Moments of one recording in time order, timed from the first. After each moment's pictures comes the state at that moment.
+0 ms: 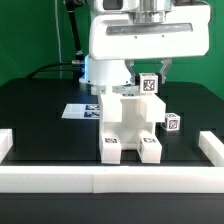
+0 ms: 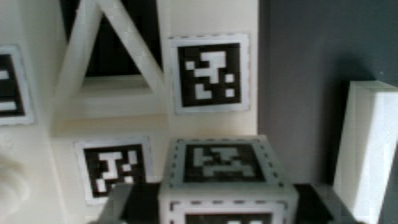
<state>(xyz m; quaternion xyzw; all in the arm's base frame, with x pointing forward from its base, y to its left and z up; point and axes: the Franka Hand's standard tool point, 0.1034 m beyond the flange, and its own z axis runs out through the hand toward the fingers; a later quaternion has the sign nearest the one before) 0.507 0.041 0.117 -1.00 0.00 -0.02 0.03</state>
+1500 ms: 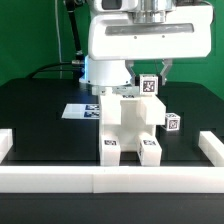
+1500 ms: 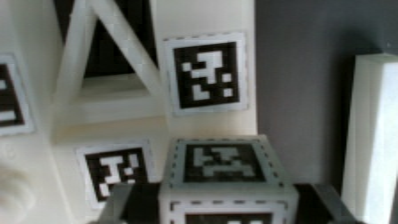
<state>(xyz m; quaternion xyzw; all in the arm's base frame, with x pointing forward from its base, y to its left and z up) 0.515 0.040 0.117 -1.00 0.08 -0.02 0.03</state>
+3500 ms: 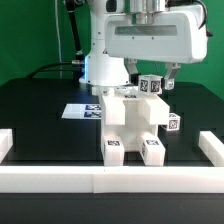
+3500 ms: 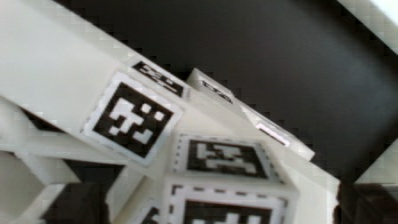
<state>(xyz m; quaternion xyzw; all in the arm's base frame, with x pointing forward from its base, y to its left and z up) 0.516 0.045 0.116 -0.93 0.37 -0.01 0.04</state>
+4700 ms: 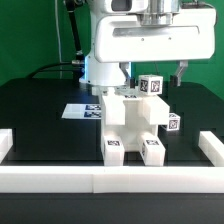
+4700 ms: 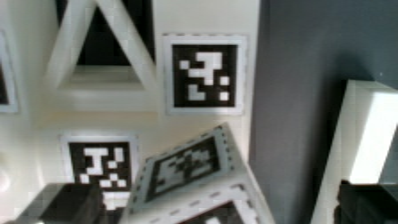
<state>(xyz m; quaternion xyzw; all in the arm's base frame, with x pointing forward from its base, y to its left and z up) 0.515 0.049 0.114 -1.00 -0.06 -0.02 0.02</state>
